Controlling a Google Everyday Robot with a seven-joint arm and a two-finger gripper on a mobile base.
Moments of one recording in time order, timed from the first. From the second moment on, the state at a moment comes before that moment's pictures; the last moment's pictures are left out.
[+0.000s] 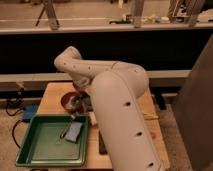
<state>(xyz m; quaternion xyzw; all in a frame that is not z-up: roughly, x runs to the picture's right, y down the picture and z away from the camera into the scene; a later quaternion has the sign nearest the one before) -0.088 0.025 0.847 -0.37 0.04 -0.32 0.87</state>
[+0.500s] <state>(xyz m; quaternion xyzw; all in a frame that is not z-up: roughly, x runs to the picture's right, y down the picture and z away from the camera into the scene) -0.119 0.031 0.846 -0.37 0.02 -0.35 0.86</state>
